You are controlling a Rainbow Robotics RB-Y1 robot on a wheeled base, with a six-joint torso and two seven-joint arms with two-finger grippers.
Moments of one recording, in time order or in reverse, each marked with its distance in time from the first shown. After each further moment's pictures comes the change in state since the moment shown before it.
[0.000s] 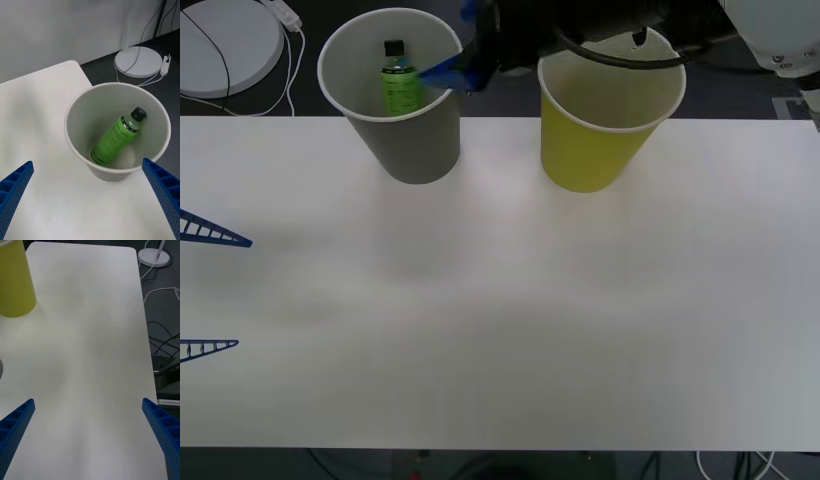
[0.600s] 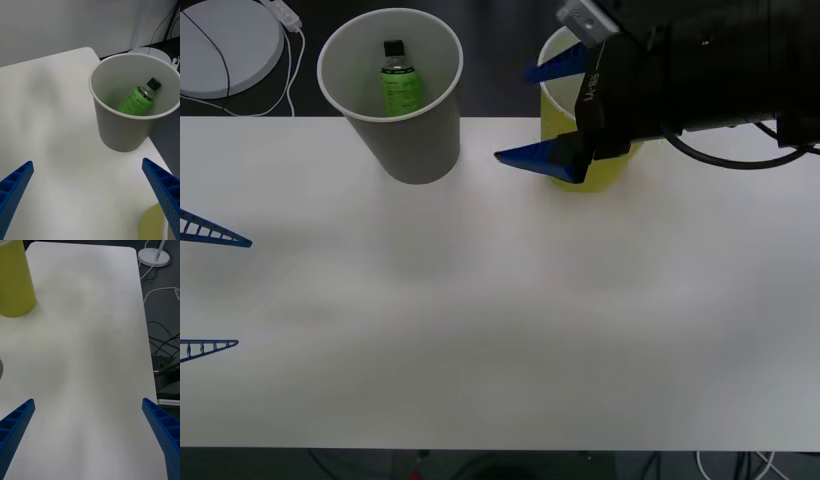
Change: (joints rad) right arm 0.356 -0.187 -0.145 -0.328 -0.133 0.000 0.127; left arm 0.000 0.000 0.000 0.000 0.000 0.000 0.000
